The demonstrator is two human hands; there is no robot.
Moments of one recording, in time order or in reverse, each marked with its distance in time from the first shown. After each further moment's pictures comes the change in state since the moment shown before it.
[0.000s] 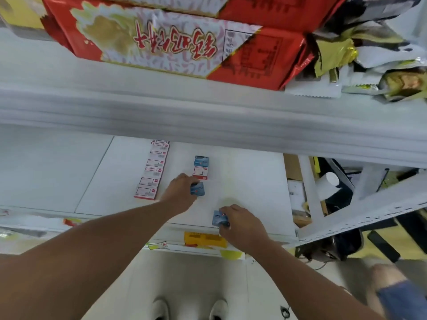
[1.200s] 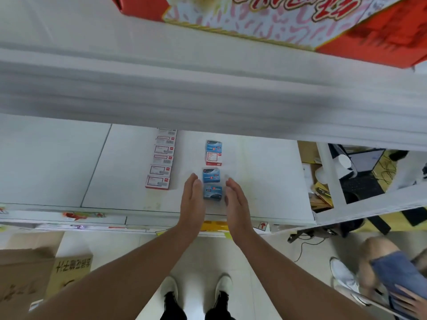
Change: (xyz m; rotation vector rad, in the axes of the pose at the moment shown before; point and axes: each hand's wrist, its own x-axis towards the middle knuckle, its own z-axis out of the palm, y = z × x) left_hand -0.068 0.022 0.015 -1.094 0.164 -0.319; right_hand 0.041 -0.082 0.053 1.222 0.341 0.418
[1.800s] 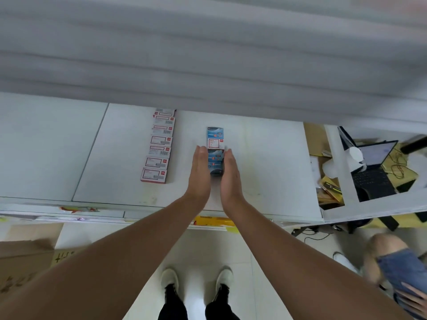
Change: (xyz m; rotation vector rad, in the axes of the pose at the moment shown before) left_hand 0.058 -0.002 0.028 -0.132 -0.101 -0.009; right_hand 0.059 -0.009 0.030 0.182 -0.098 -0.037
